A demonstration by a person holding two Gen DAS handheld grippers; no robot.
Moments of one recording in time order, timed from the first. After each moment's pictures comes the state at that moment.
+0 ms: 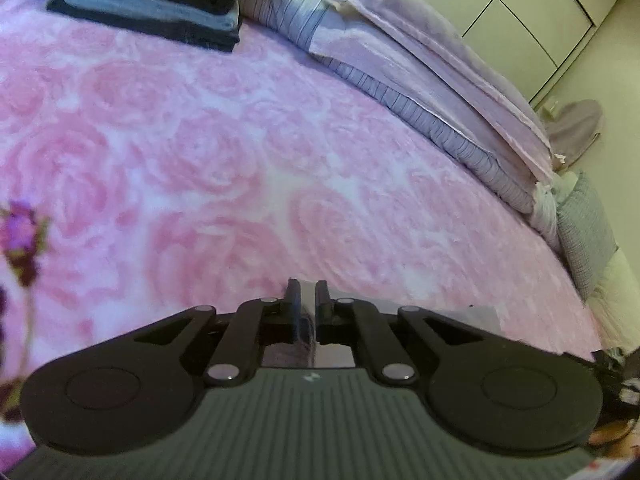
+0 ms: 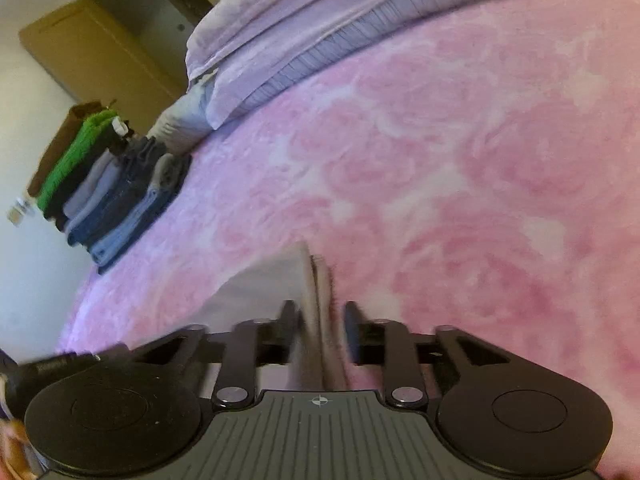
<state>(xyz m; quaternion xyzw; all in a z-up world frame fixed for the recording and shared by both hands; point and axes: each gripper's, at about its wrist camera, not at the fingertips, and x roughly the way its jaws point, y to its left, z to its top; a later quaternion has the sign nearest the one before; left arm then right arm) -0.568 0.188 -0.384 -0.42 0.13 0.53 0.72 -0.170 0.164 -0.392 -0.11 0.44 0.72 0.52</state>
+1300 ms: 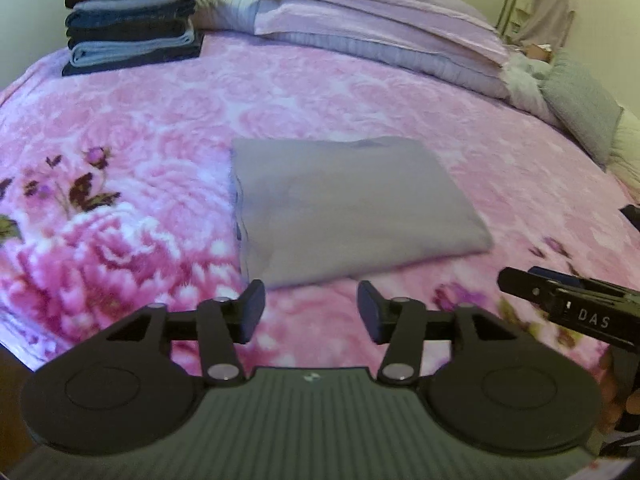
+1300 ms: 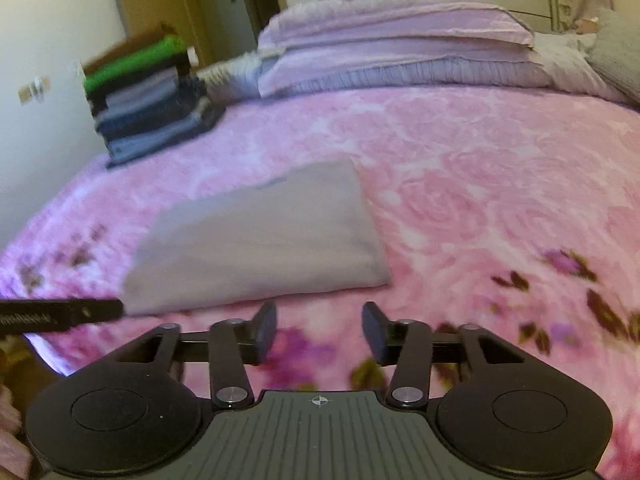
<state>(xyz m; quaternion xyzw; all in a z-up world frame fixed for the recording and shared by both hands) -0.492 -0.021 -0.334 -0.31 0.27 0.55 0.73 -0.220 -0.034 -0.350 -0.20 0.30 0.75 0.55</state>
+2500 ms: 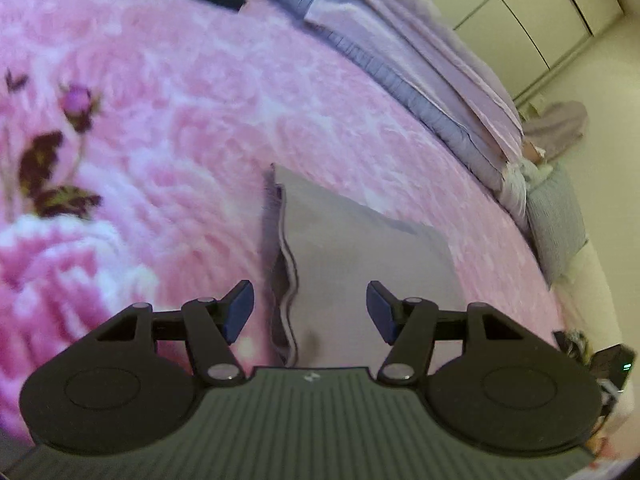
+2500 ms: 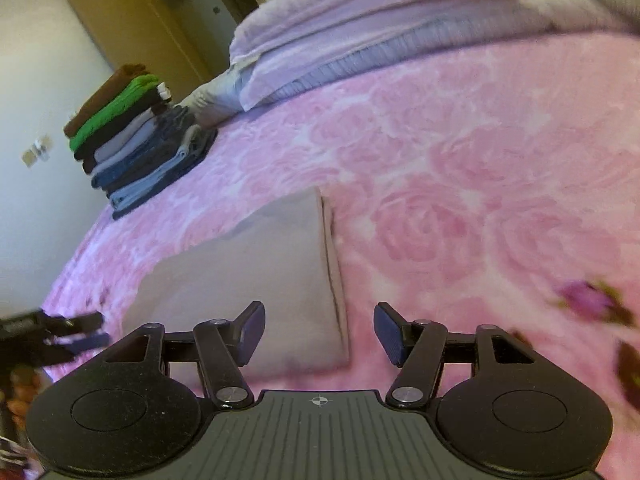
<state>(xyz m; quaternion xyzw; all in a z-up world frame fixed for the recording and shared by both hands) -0.578 0.108 -0.388 -0.50 0.12 0.48 0.71 -0.159 0.070 -0.364 -0.14 0.41 0.75 0.50</state>
